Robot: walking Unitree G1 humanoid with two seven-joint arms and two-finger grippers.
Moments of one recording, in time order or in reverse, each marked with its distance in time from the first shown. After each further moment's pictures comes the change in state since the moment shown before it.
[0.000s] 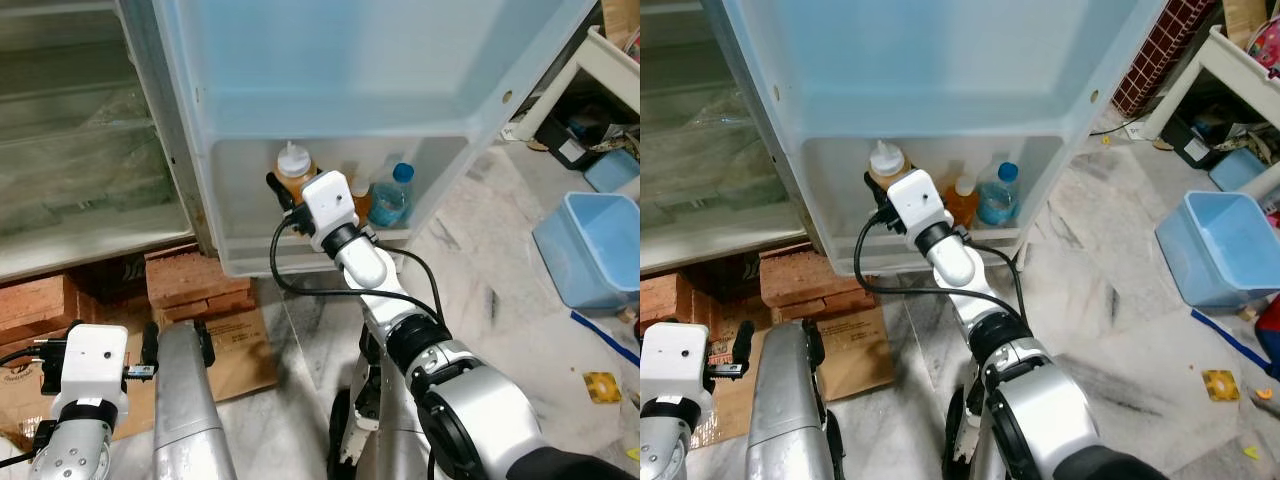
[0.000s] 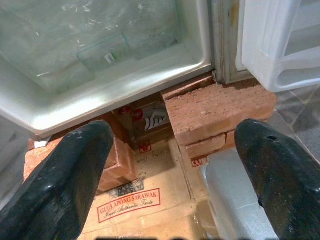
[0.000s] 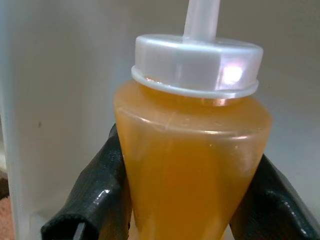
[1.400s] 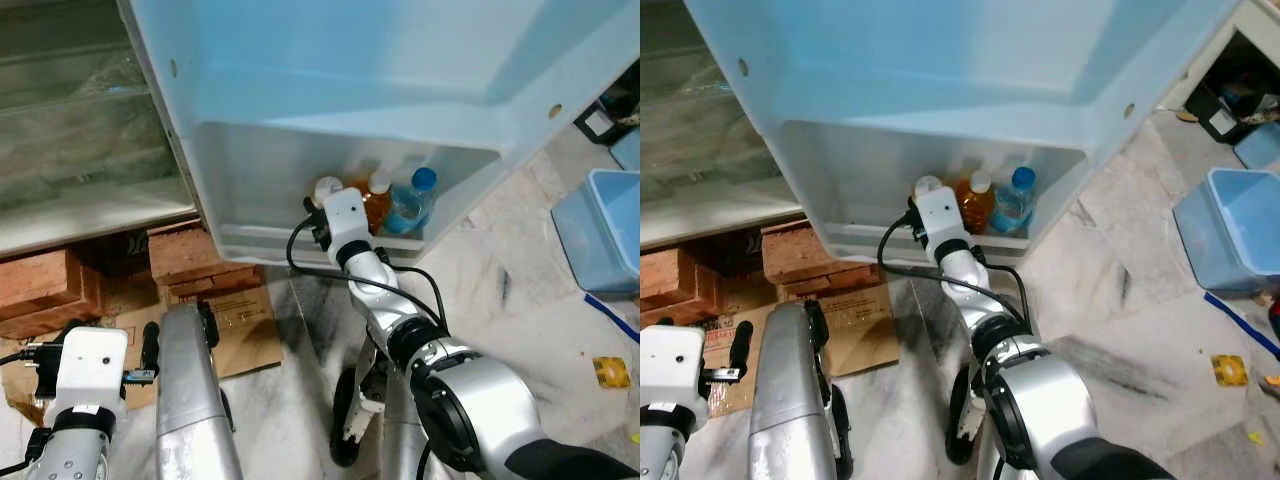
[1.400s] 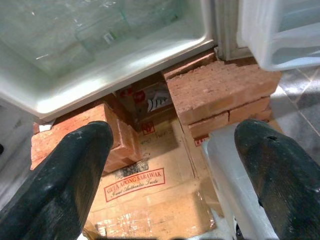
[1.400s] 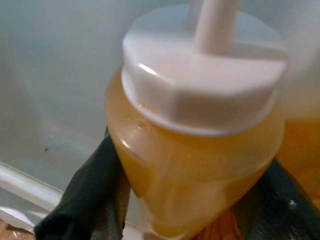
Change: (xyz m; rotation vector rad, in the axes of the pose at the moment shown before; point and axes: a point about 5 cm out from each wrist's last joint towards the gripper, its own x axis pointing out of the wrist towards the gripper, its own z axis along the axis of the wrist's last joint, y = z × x) left arm -0.009 -0.002 0.008 0.023 -0.005 -0.004; right arm -0.014 -0.023 -0.041 0.127 0.332 -0.262
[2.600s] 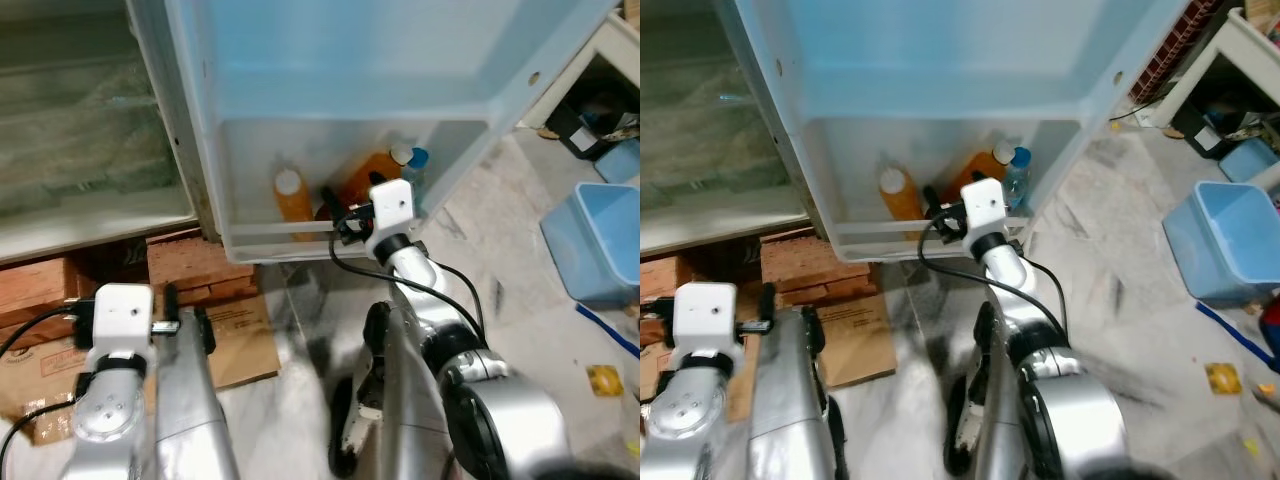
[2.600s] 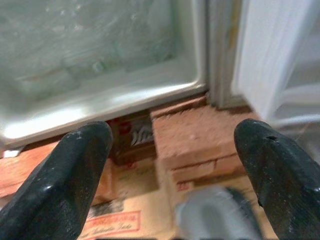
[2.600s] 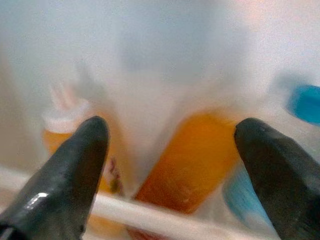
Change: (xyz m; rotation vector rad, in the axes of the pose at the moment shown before) left arm 0.057 -0.028 0.007 -0.107 -0.049 0.018; right arm -0.048 -0.050 -0.018 0.089 -0.172 0.078
